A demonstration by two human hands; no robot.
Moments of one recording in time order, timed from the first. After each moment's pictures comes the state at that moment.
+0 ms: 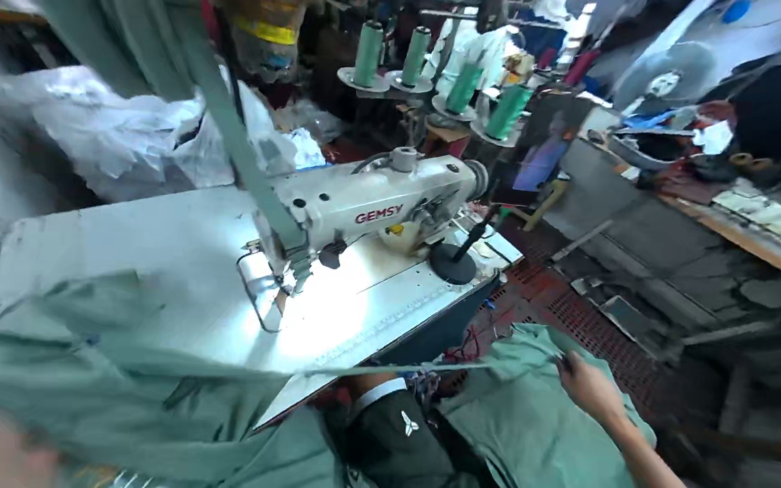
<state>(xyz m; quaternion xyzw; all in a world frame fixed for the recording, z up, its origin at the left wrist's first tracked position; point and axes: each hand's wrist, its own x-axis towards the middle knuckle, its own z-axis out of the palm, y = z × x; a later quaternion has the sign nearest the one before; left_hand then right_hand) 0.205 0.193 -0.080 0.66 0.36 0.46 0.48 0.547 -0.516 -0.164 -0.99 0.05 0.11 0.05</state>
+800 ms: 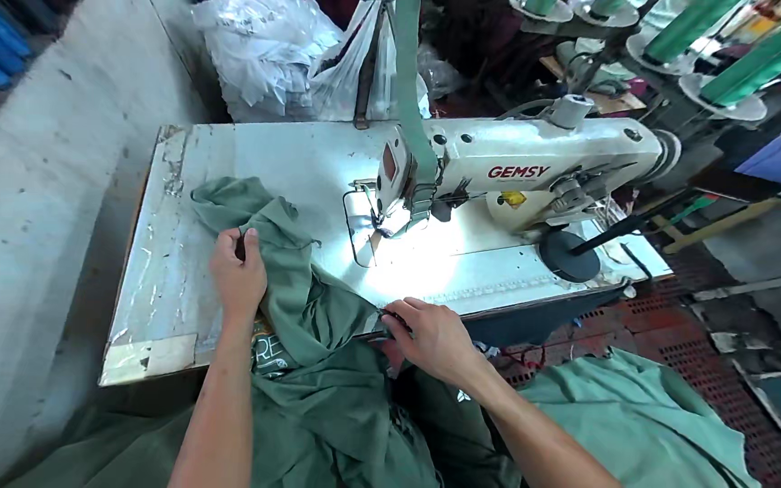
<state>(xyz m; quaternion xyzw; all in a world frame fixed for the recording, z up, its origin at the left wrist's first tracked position) 0.249 0.156 -0.125 0.75 0.42 0.40 0.32 0.399 -0.126 -0.095 -0.82 -0.54 0.11 0.16</state>
